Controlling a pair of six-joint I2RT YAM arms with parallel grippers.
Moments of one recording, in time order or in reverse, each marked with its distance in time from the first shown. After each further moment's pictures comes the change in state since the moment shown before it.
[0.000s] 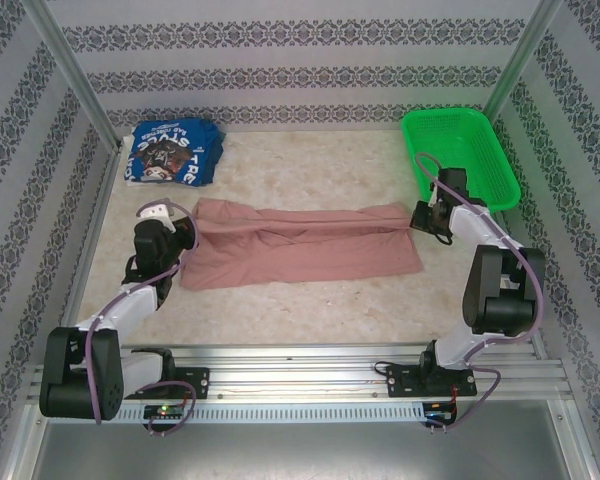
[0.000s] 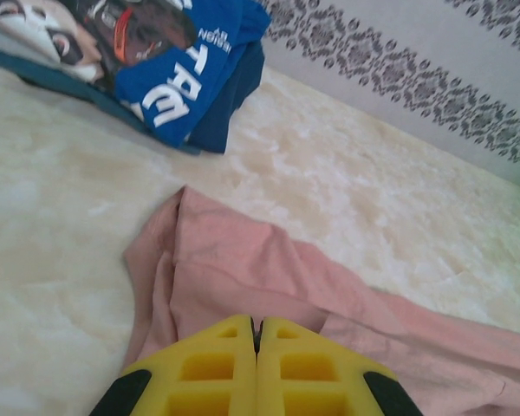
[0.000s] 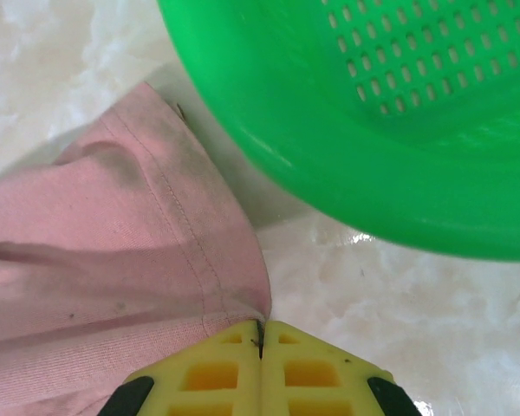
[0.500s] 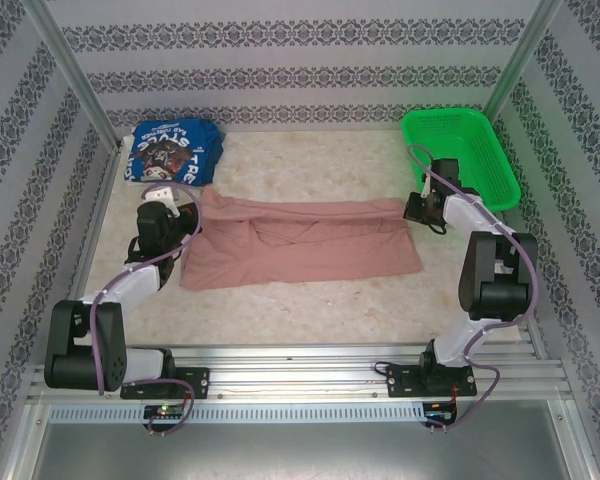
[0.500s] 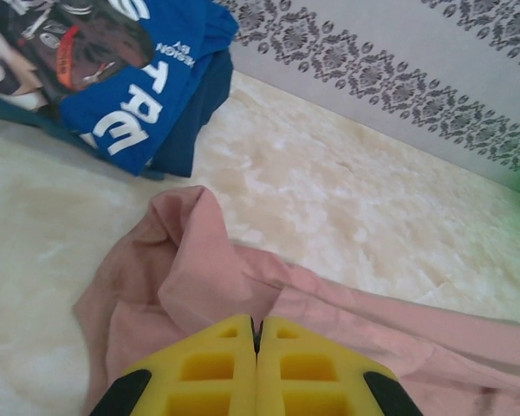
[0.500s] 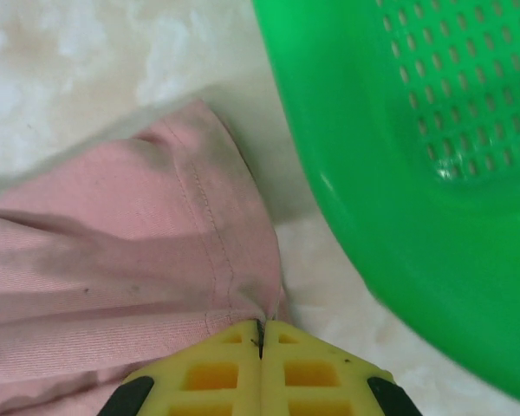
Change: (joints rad) left arm 0.000 0.127 0.137 -0.008 0.050 0.014; right arm 0.032 0.092 0.098 0.003 -0.025 -0.003
